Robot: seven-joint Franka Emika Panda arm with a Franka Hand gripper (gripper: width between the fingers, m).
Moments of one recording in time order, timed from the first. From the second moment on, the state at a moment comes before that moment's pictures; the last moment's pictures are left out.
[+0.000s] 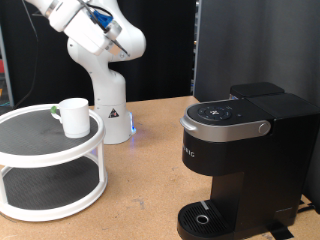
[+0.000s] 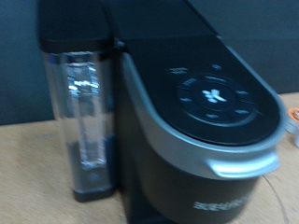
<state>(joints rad) 0.10 -0.58 -0.50 -2.50 0.63 1.91 -1.12</state>
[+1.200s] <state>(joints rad) -0.03 -0.65 -0.73 -2.48 0.46 1.50 -1.24</state>
